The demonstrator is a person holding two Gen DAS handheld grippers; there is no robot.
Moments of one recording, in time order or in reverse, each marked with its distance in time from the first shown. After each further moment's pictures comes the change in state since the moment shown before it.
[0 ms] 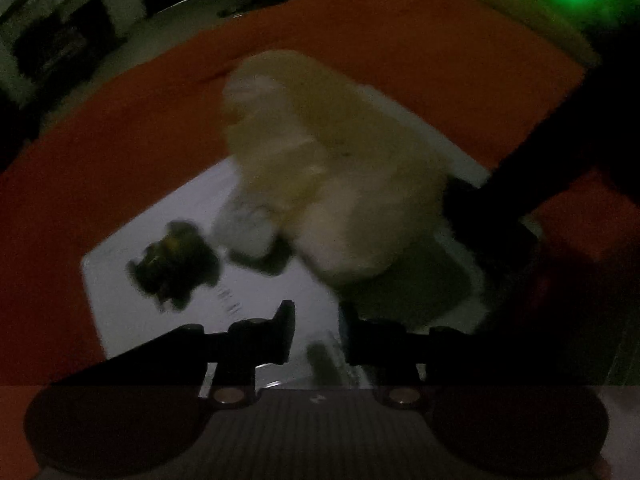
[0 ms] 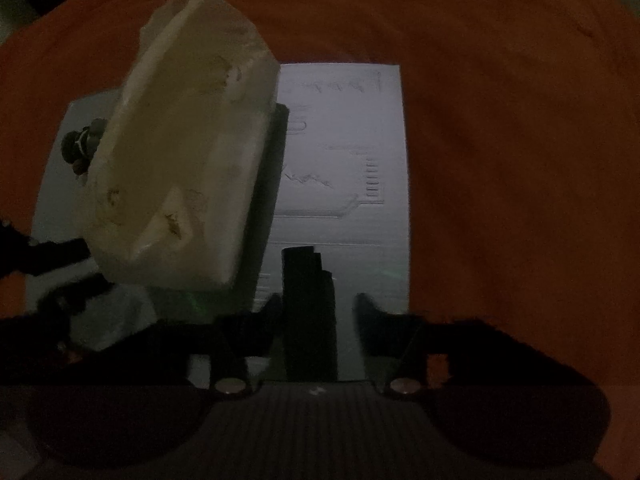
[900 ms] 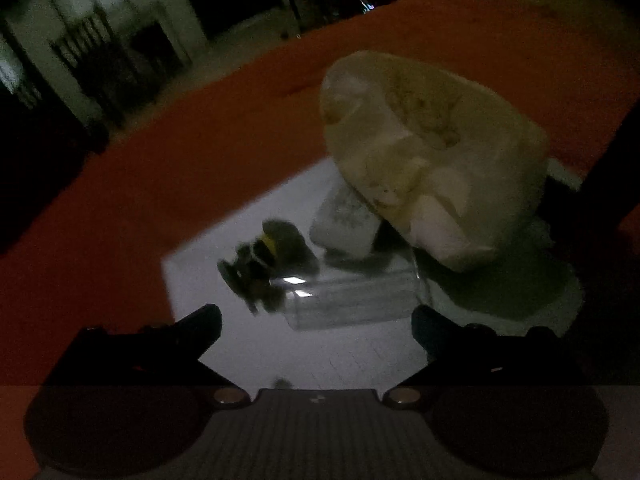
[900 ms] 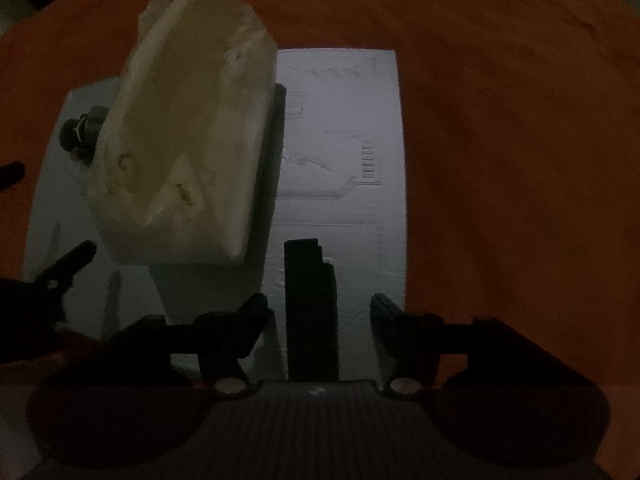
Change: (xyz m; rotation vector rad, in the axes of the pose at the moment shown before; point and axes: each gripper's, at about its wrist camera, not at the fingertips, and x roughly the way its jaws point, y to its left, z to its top) left arm 0.008 0.016 -0.013 0.050 -0.096 0.250; right arm 0.002 0.008 -0.007 -0.002 0.026 -0.019
